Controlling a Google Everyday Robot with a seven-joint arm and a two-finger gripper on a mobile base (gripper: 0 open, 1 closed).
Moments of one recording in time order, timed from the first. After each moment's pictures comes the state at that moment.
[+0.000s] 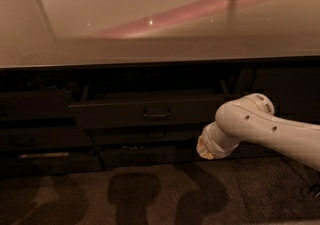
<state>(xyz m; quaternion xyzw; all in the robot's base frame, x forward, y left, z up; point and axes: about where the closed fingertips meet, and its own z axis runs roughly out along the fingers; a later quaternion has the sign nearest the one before) 0.494 -0.158 0.598 -0.83 0.54 -0.04 0.13</state>
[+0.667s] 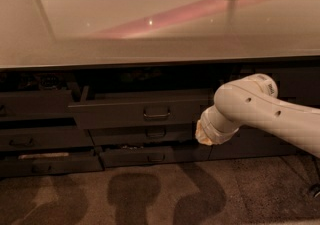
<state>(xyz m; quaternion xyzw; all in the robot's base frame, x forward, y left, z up) 0.512 -0.147 0.651 -0.82 0.55 -0.06 0.14</state>
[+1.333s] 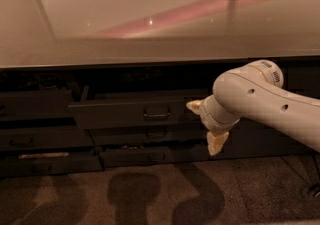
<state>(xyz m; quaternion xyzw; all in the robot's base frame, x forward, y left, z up) 0.516 -0.139 0.702 -0.82 0.54 -0.09 0.16</state>
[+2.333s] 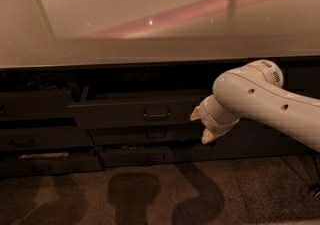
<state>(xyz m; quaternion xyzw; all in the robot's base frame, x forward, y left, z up) 0.516 -0.139 0.702 -0.82 0.54 -0.09 0.16</state>
